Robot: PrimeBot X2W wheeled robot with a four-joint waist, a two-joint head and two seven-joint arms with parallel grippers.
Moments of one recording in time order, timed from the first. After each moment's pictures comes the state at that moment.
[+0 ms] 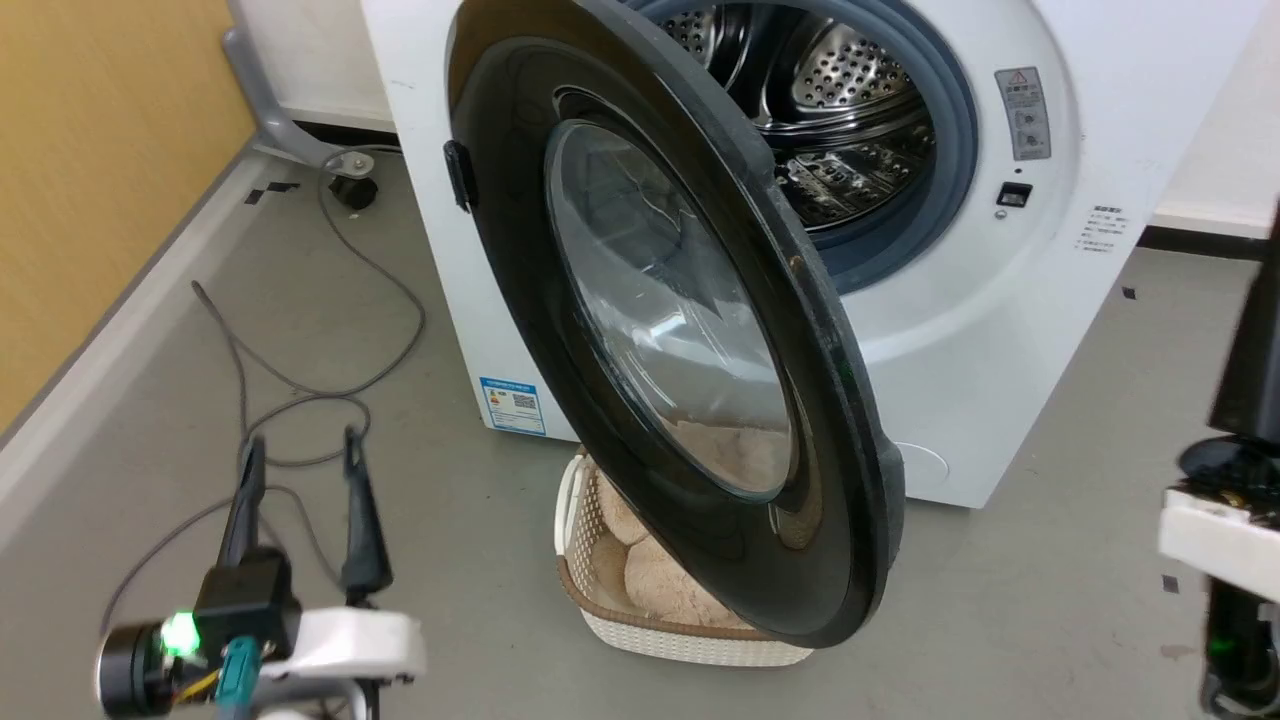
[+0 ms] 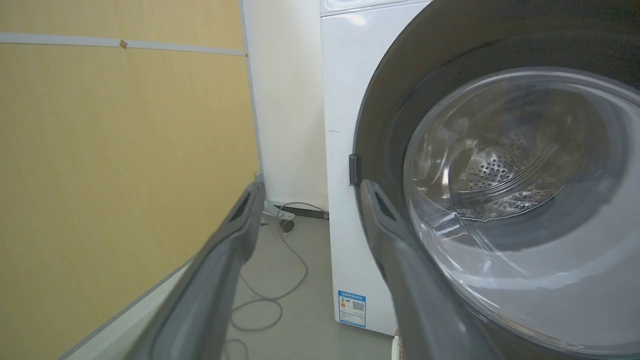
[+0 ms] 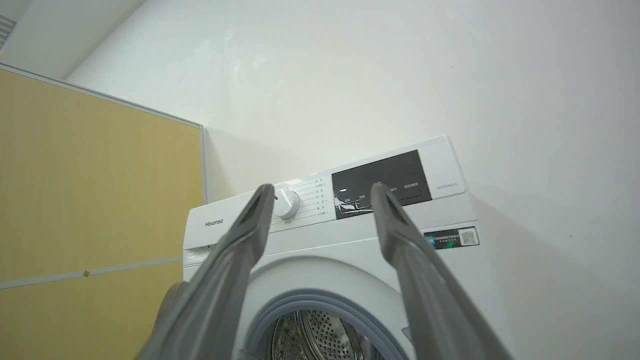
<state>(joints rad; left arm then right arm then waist) -0.08 0.26 -0.21 0.00 -0.21 0.35 -0.26 -0.20 -0.05 -0.13 -0.34 0.34 0.13 -0.26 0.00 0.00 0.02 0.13</state>
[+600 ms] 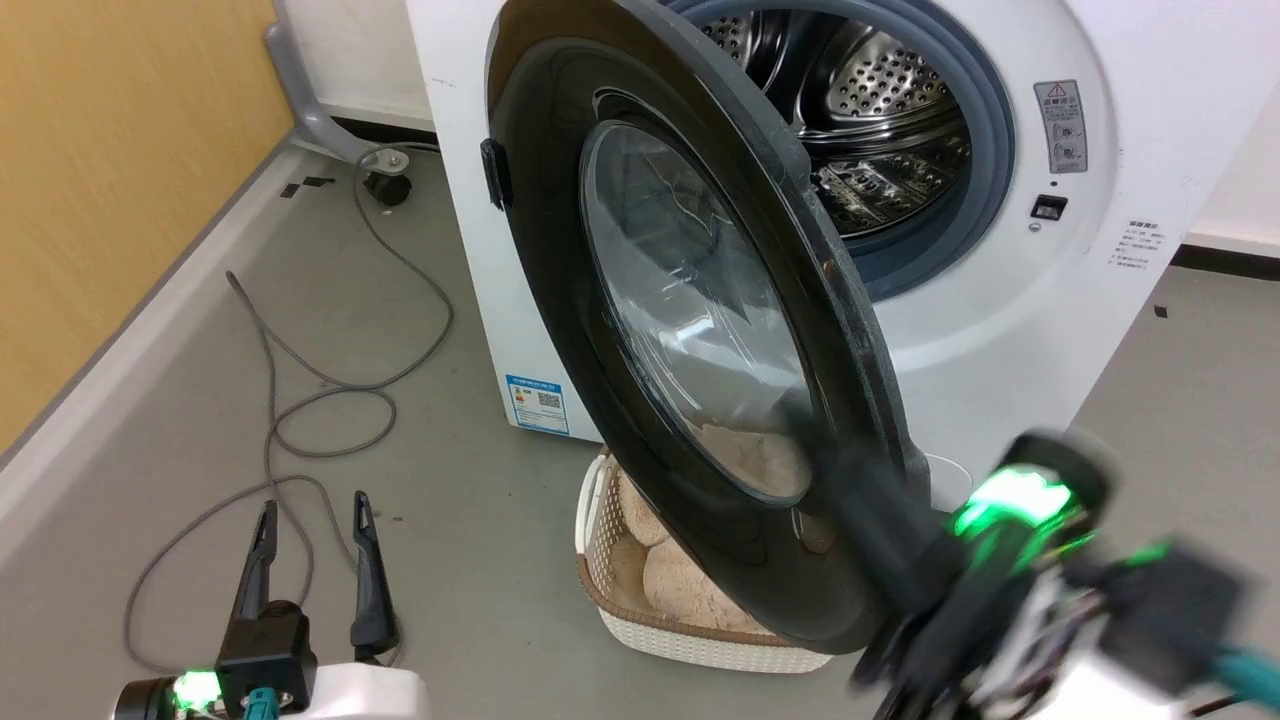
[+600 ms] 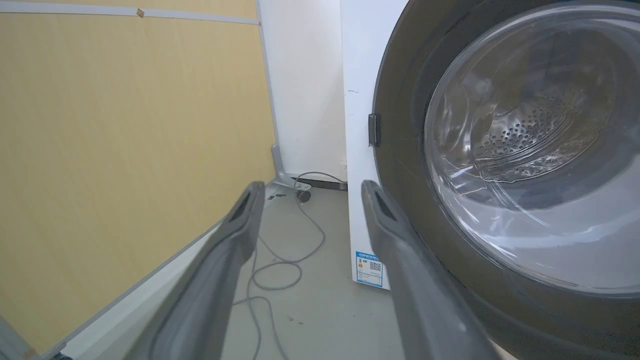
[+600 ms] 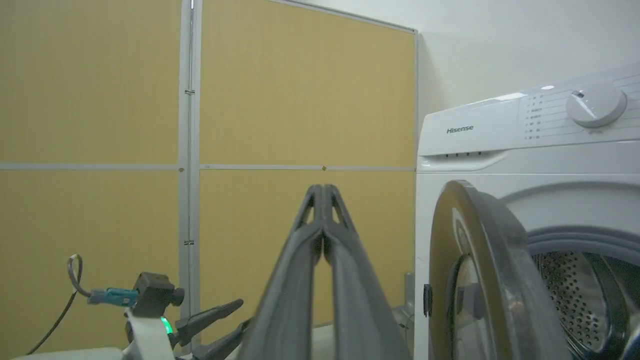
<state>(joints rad) 0.04 0.17 -0.11 0.02 -0.11 0.29 -0.26 -0.26 -0.32 0.53 -0.40 0.53 0.13 -0.26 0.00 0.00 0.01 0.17</state>
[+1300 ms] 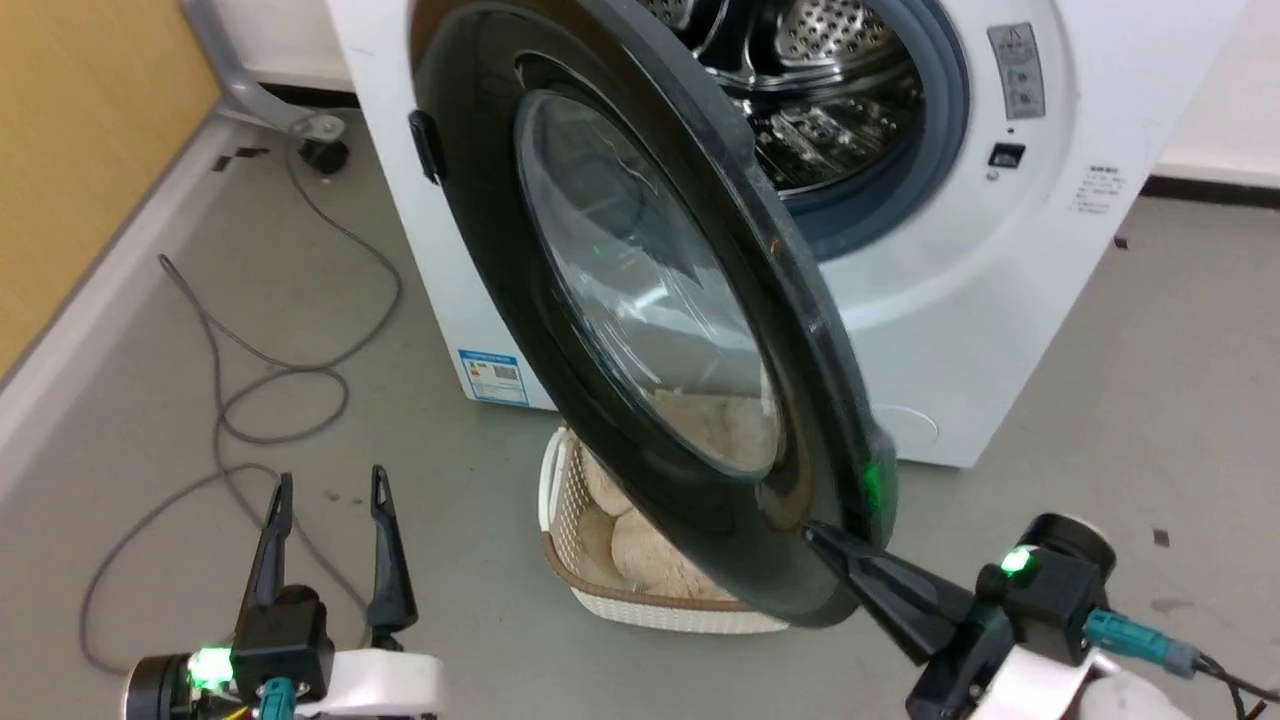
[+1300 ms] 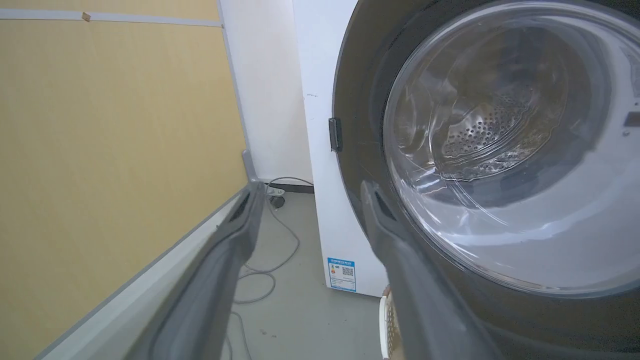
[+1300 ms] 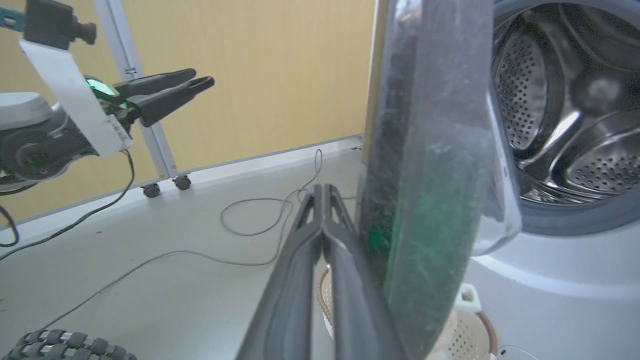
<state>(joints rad) 0.03 0.11 -0.09 -0.02 -0.04 0.25 -0.26 -0.27 -0.51 0.71 0.01 0.50 0.13 -0.26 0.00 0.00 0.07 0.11</state>
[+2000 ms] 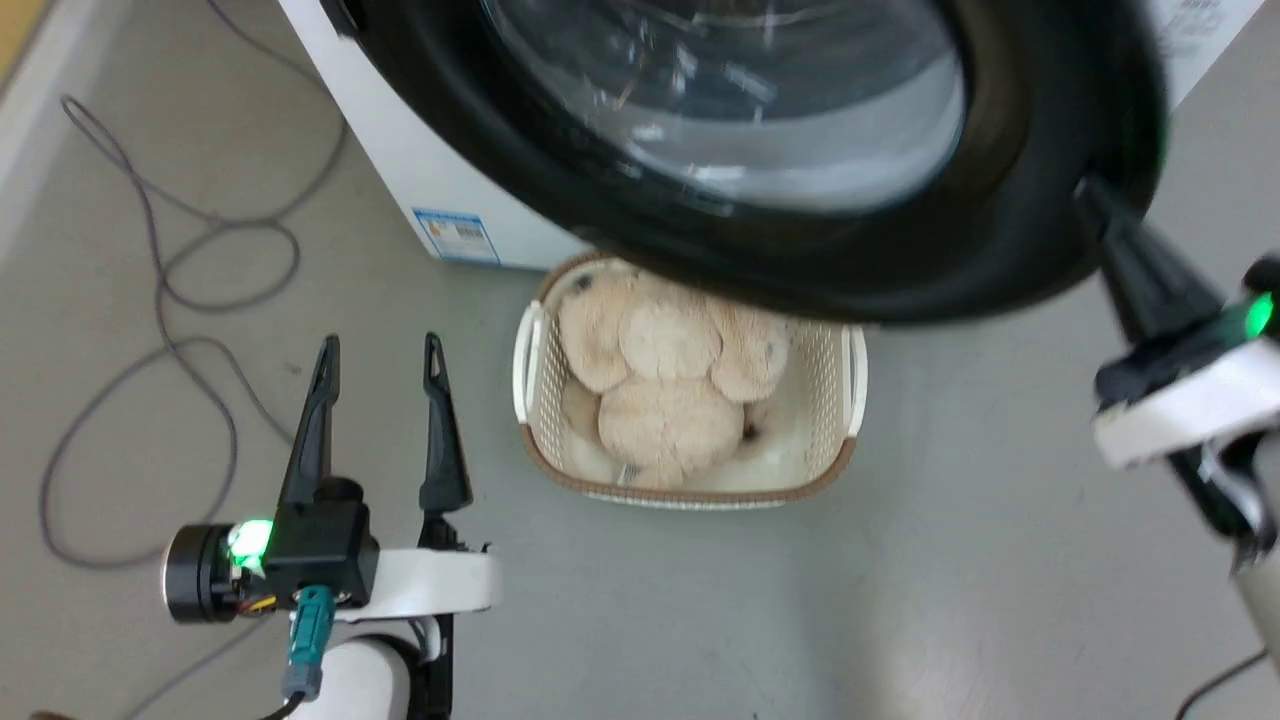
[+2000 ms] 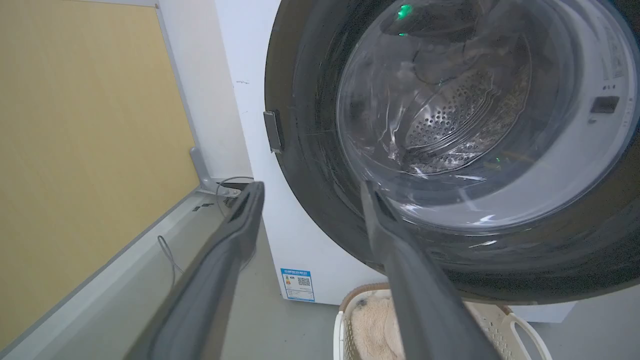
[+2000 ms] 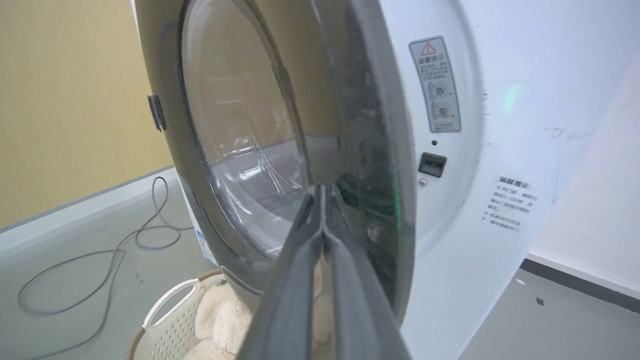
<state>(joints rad) -0.15 0.07 -0.15 -0.06 -0.03 0.23 -0.26 -0.53 -0.47 0.30 0.25 0.44 0.13 -0.26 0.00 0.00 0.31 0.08</state>
